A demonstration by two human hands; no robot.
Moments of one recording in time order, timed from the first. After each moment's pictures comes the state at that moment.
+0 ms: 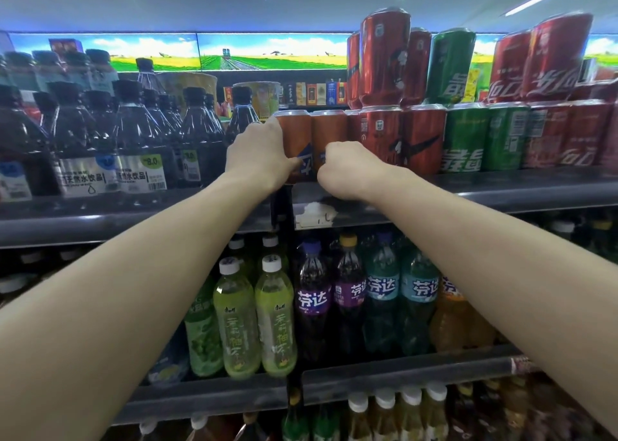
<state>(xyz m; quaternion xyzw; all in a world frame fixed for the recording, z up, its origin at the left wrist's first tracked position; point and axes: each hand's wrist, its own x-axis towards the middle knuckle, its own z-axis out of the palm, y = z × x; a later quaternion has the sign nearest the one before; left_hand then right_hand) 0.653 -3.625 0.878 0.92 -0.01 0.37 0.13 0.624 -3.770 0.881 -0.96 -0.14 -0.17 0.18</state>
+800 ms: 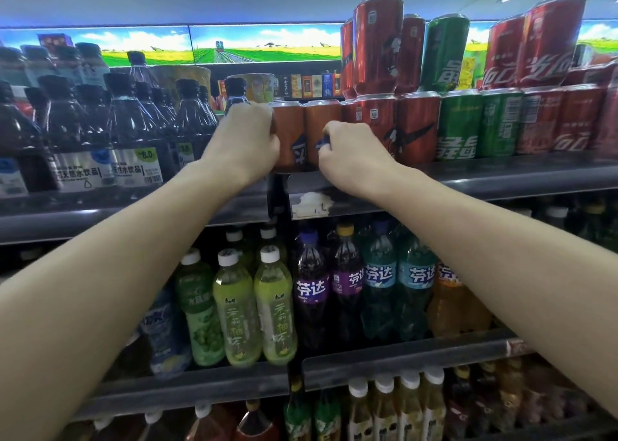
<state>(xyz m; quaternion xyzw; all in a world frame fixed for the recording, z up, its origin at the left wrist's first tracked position) 0.629 -3.609 0.886 0.91 -0.09 0.39 0.10 0.615 -3.779 0.873 -0.92 -0.16 -0.26 0.24</state>
